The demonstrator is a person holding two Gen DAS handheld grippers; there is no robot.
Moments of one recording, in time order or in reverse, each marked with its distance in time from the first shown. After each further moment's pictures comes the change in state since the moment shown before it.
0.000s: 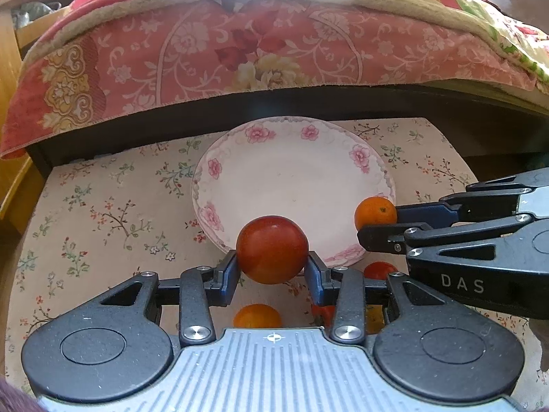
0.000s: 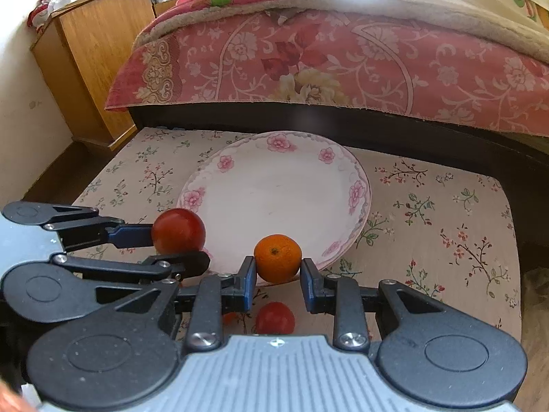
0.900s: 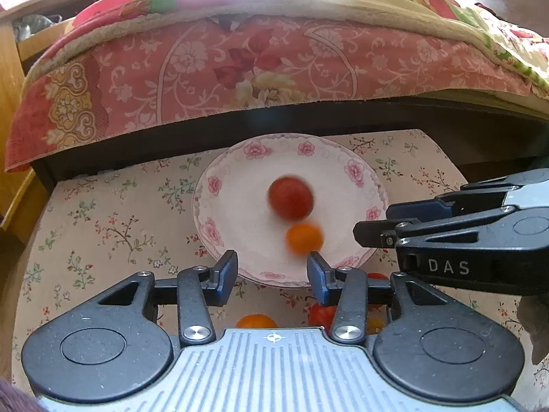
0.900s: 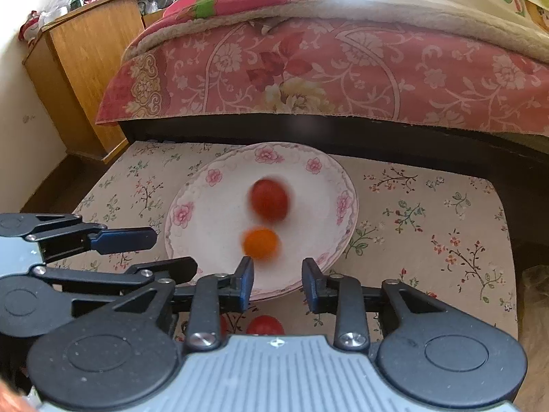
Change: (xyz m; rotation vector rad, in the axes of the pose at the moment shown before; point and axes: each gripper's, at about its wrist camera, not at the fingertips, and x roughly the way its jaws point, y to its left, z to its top) left arm -0.010 -0.005 0.000 0.019 -0.040 0.007; right arm -0.003 -0.009 0.004 0.040 -0.034 -0.013
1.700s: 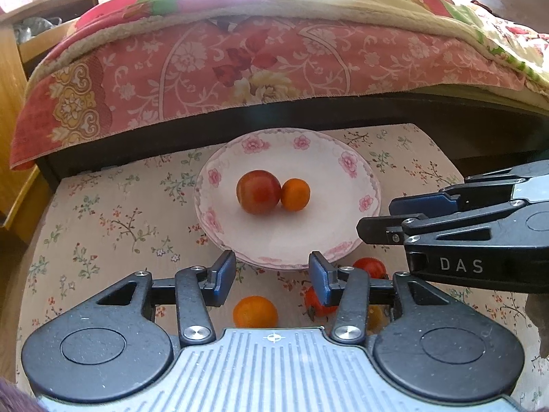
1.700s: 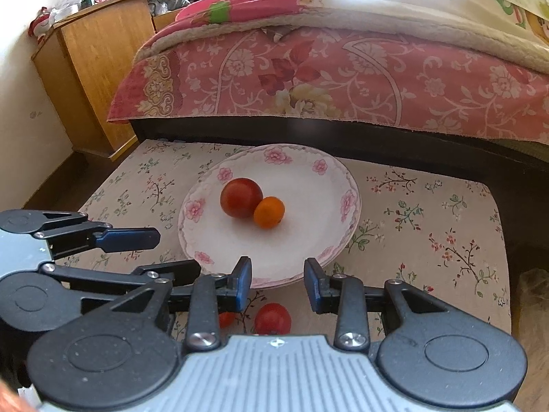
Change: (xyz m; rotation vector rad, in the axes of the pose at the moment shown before) left arm -0.013 -0.006 -0.007 0.010 0.002 0.001; right arm -0.019 0.010 -0.008 -0.032 -0.015 0.009
